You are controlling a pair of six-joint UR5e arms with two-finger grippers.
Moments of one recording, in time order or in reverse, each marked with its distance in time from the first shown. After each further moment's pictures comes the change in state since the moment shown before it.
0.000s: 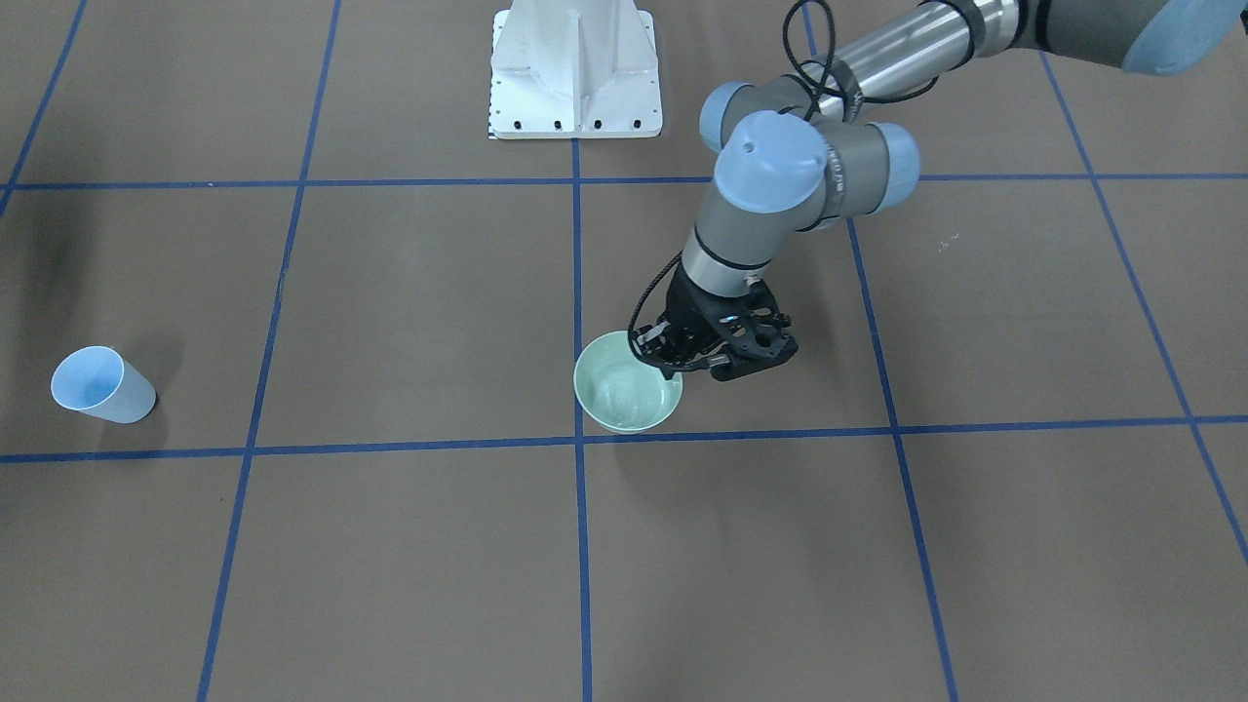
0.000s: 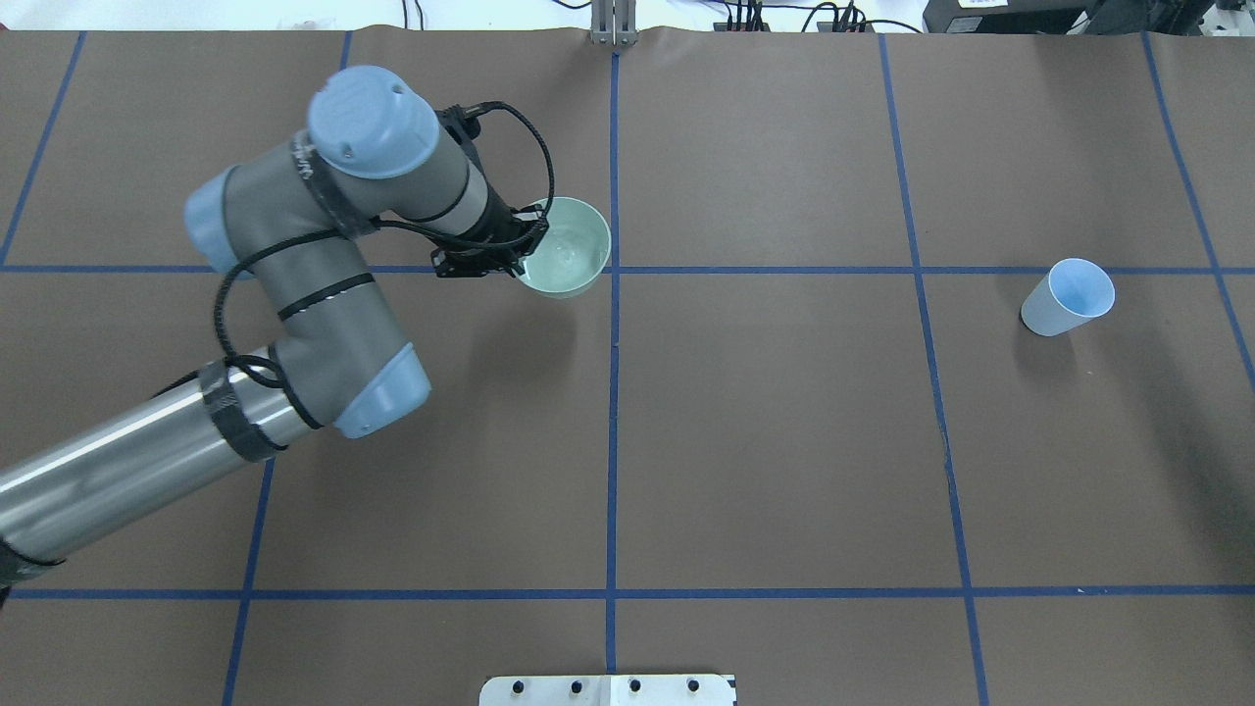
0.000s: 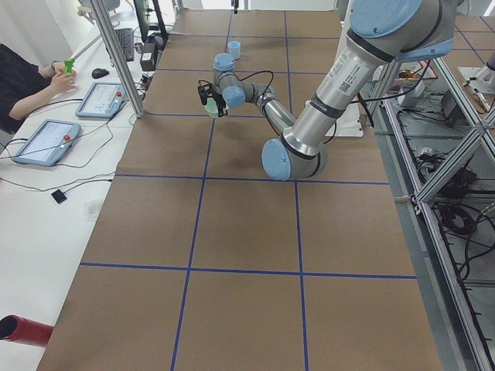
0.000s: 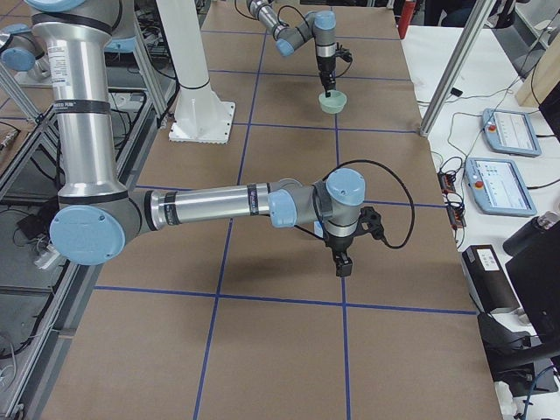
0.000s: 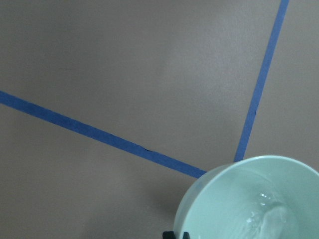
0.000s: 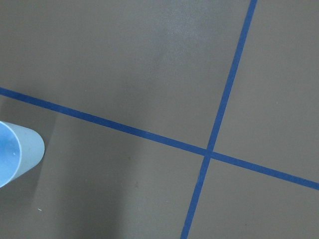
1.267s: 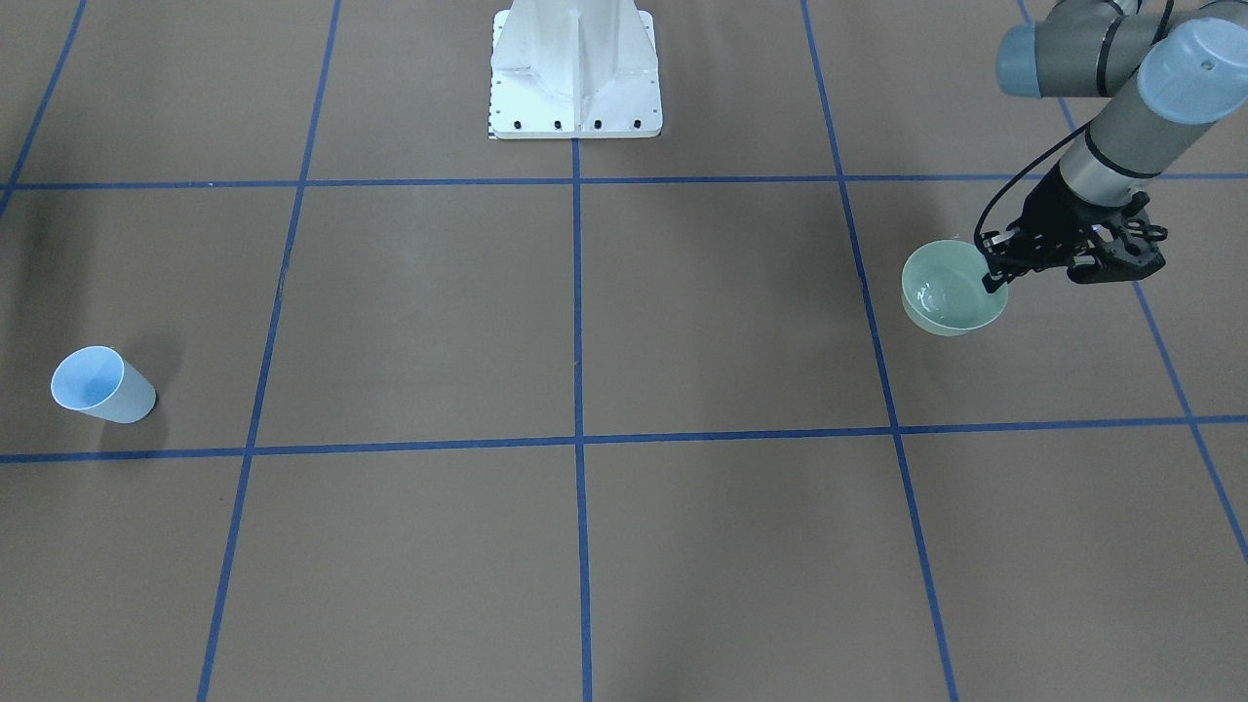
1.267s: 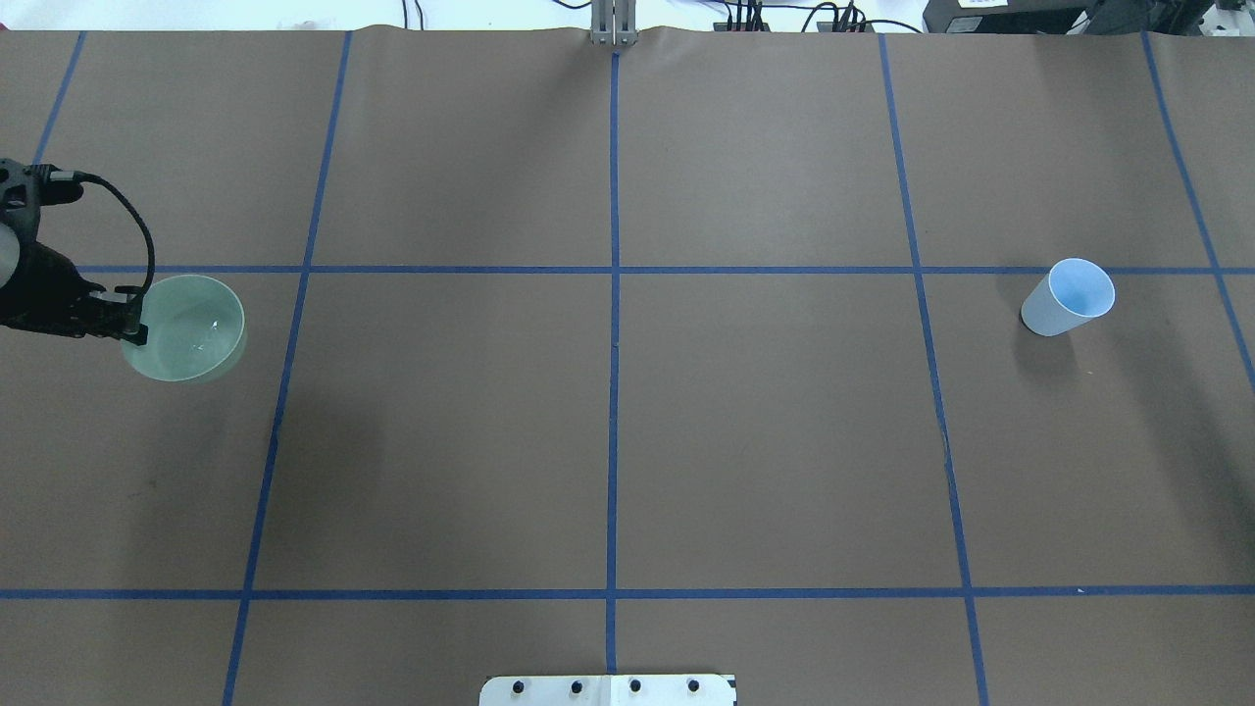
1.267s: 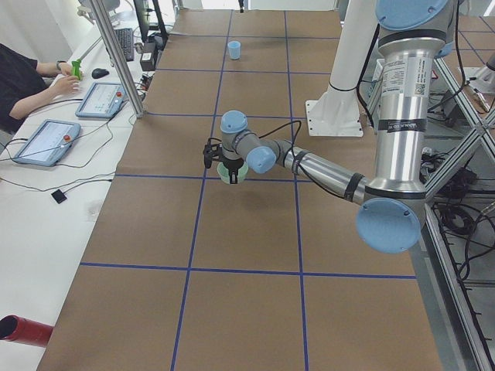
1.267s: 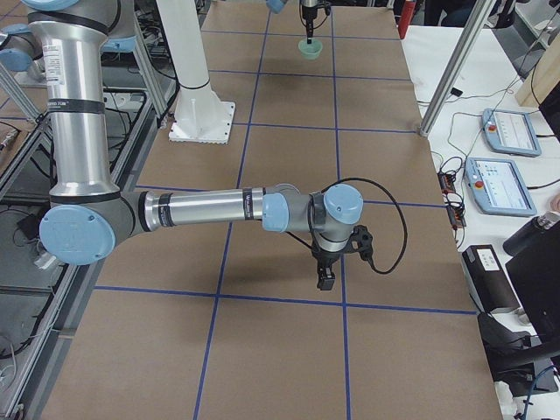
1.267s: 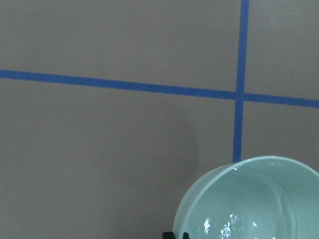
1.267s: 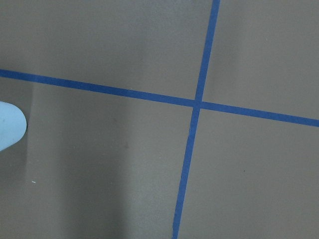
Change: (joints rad) left arm -0.238 0.695 -0.347 -0.070 -0.166 0.535; right arm 0.040 -0.032 -0.003 -0.156 0.041 -0.003
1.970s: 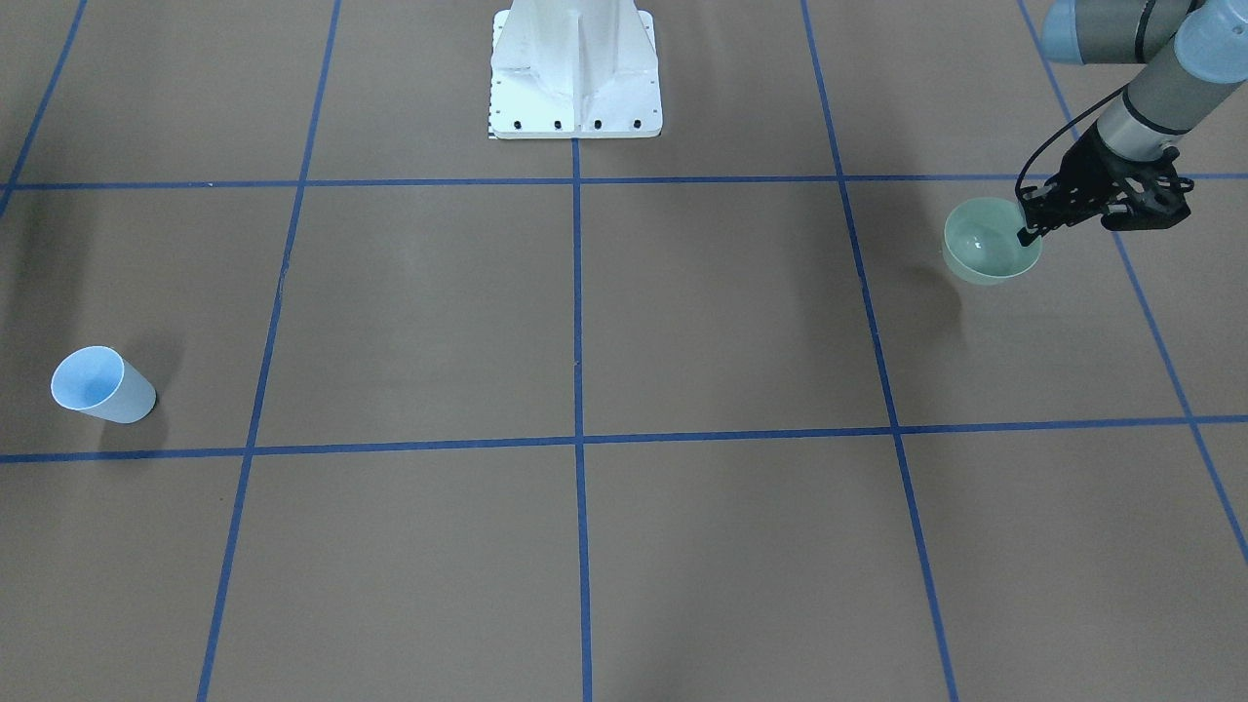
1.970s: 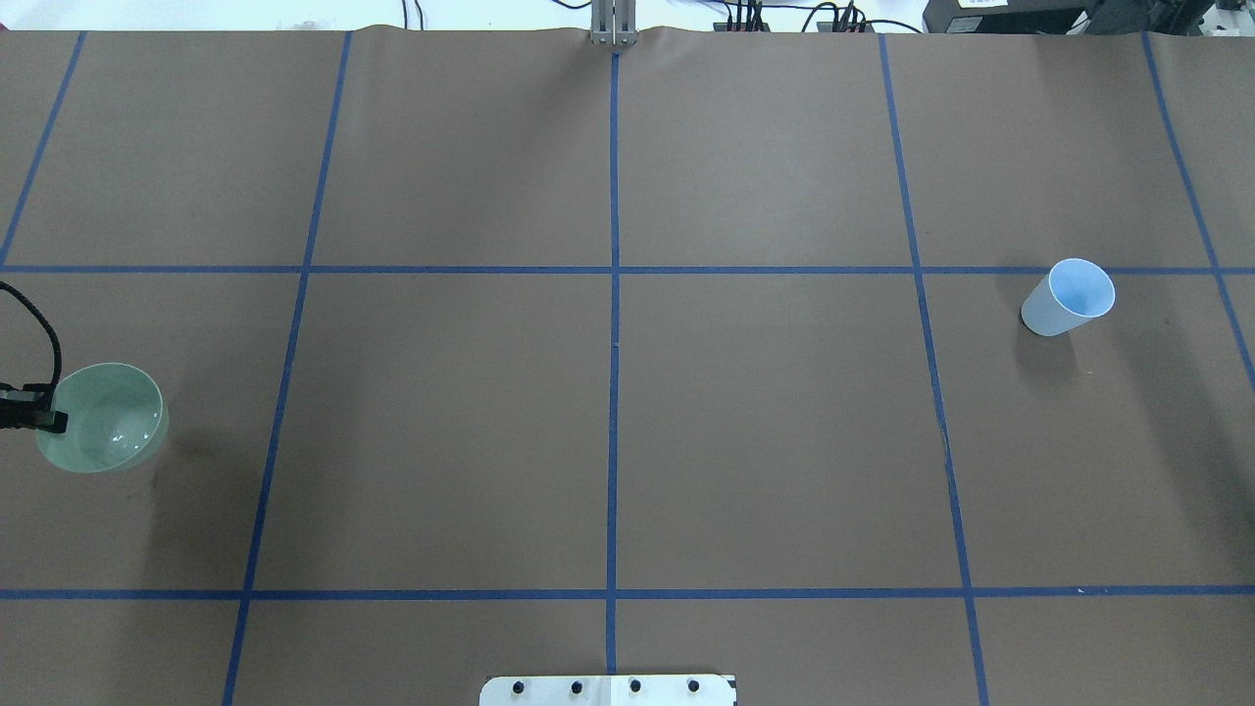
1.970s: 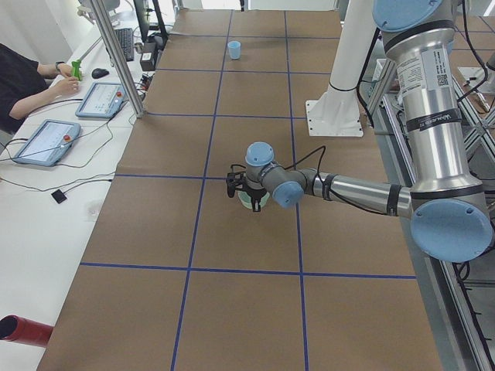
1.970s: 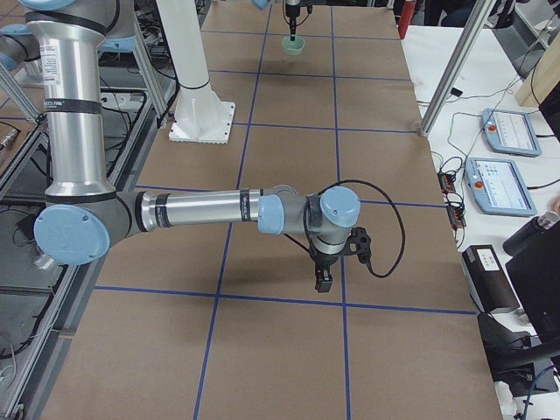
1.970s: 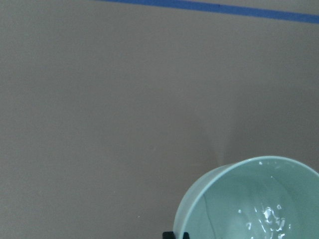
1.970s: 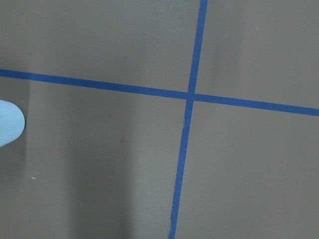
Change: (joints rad) left arm 0.049 0.232 0.008 -0.236 0.000 -0.013; right arm 0.014 -0.009 0.006 0.002 0.009 -0.001
